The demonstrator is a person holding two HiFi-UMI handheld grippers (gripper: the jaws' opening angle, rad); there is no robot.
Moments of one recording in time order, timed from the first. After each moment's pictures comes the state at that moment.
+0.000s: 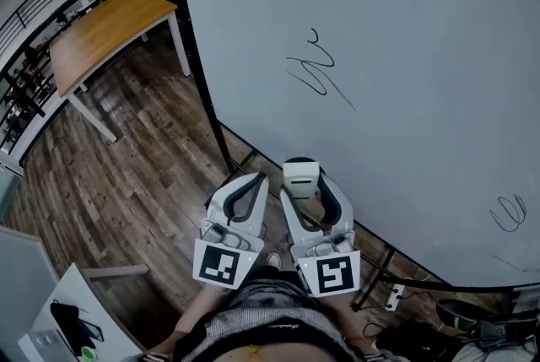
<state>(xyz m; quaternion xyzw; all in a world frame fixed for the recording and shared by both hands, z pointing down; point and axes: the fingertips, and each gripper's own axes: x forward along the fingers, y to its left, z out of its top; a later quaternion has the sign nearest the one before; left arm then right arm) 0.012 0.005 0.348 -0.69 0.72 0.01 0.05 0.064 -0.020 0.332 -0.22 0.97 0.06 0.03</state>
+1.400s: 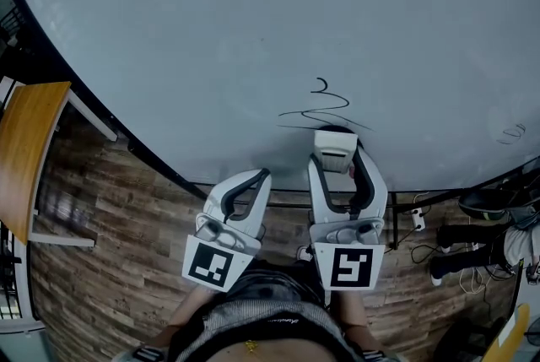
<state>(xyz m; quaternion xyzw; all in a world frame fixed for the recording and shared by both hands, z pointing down) -0.068 -0.101 0.345 -0.89 0.45 0.03 0.04 0.019 -0.119 0.278 -0.57 0.81 0.17 -0.01</state>
